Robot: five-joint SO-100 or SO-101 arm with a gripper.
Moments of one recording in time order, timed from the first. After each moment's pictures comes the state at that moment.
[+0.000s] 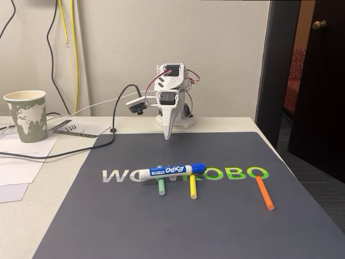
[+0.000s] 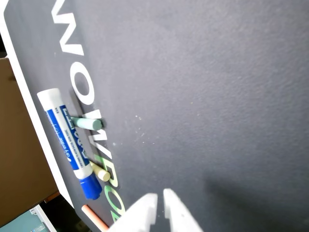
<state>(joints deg) -3.3 188.6 174.4 59.5 1.1</state>
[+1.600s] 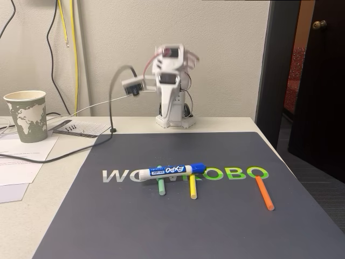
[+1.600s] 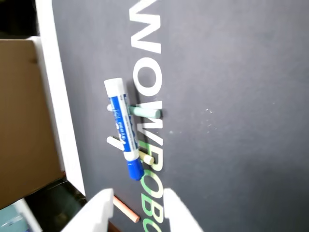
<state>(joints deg) -4.0 145.5 134.9 59.2 -6.3</state>
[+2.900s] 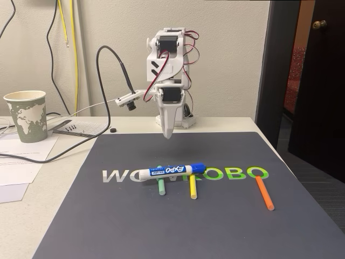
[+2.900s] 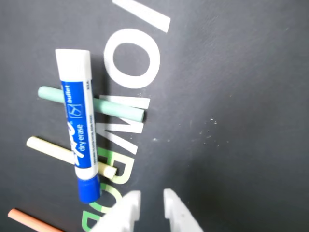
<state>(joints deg) -7.4 89.8 91.9 73.8 -20.2</state>
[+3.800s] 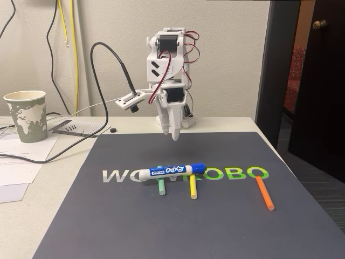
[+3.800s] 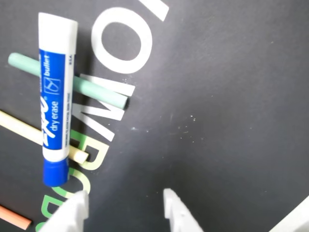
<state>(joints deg) -7.4 88.3 88.1 81.9 -31.1</state>
